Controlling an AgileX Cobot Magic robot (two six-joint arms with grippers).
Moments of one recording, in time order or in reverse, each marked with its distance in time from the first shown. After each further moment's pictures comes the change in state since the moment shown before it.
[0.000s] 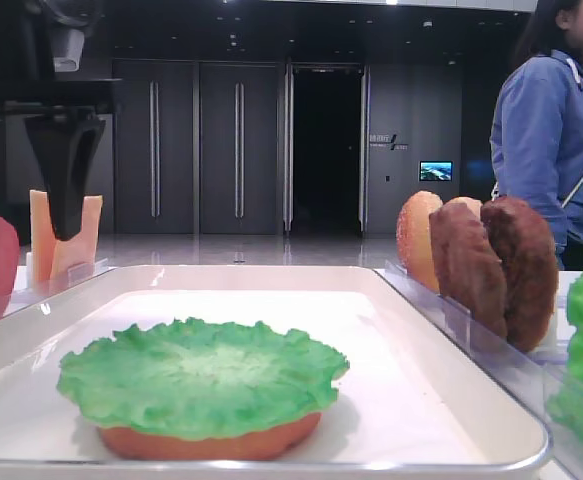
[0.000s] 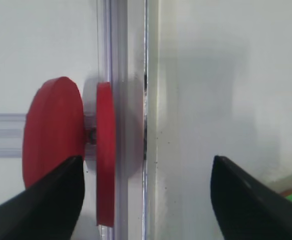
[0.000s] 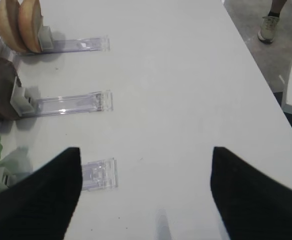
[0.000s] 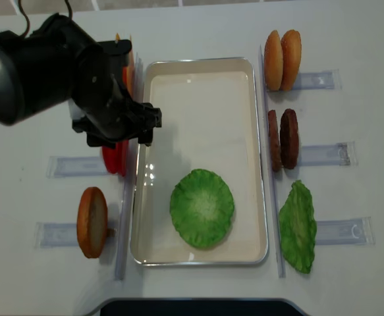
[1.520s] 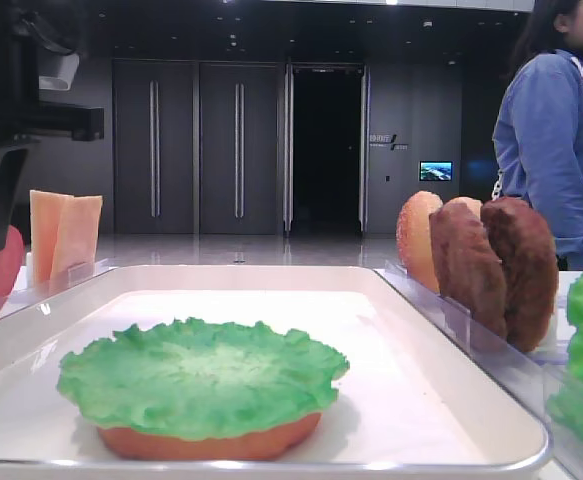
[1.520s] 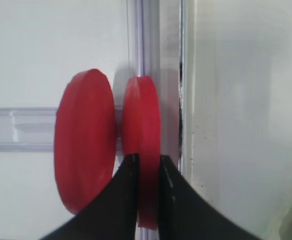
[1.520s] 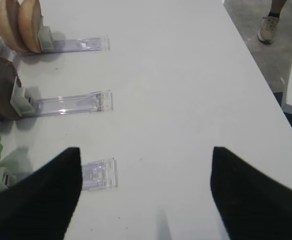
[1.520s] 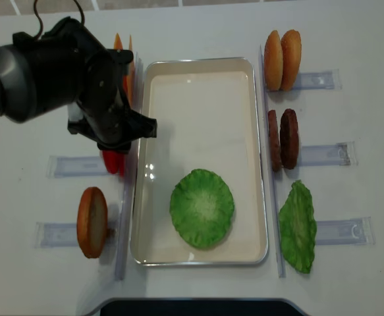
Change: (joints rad) left arm 0.000 0.037 -0.007 0.057 0.068 0.000; right arm 0.000 0.000 0.000 0.000 0.000 0.000
